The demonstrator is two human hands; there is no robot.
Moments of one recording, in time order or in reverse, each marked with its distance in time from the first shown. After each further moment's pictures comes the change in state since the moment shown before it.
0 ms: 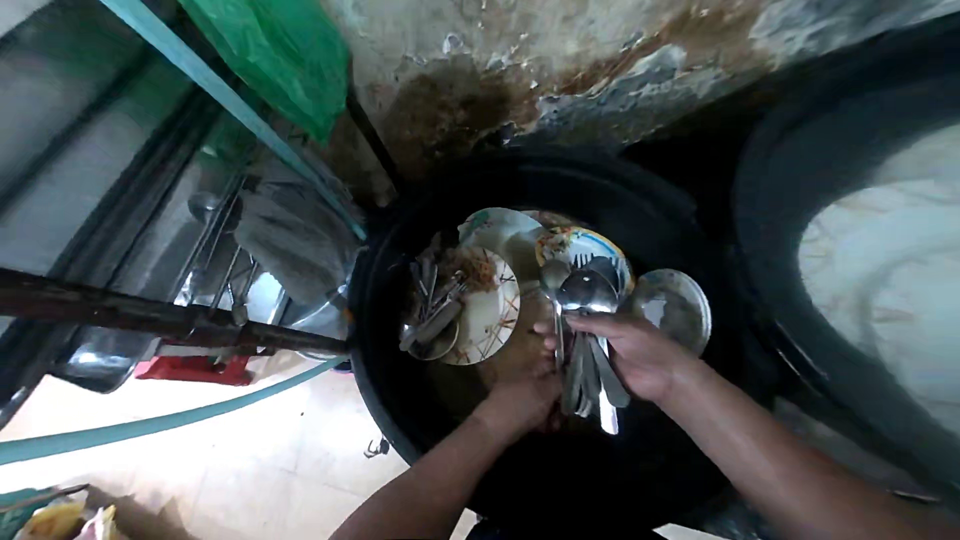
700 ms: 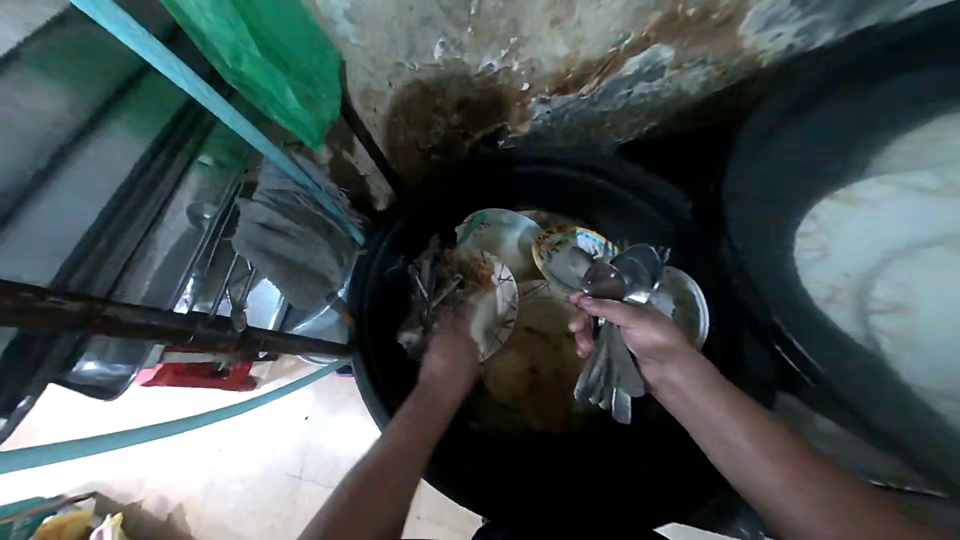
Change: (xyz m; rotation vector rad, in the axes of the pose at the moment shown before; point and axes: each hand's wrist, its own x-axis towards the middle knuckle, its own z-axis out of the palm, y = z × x) left_hand 0.010 -0.016 -0.060 0.878 0.517 -0.062; right_hand 0.002 -0.005 -0.003 0.063 0.131 -0.231
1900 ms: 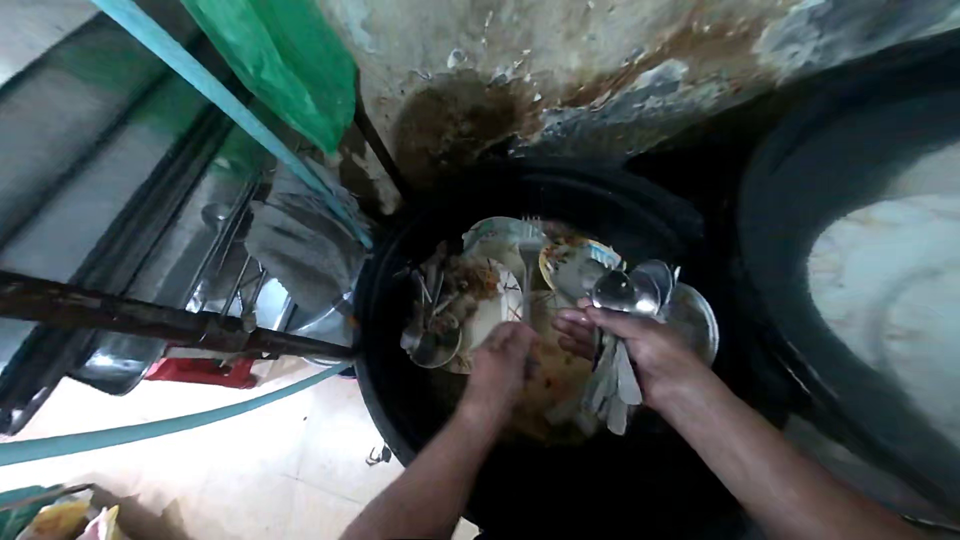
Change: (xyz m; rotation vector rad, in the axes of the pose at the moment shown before) left_hand -0.027 0.045 -0.009 -1.131 -0.065 -0.011; right_hand 0.002 -0.001 0.004 0.102 0.038 0.085
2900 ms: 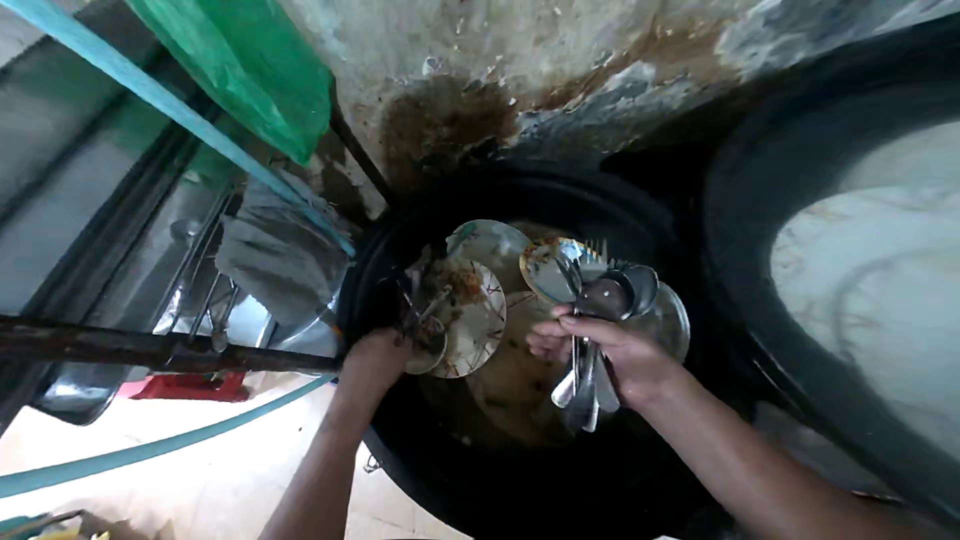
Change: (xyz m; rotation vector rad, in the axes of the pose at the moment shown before) left_hand 0.009 0.017 -0.114 1.090 0.184 -0.270; right_hand -0.003 0.002 -0.010 -0.006 -0.300 -0.034
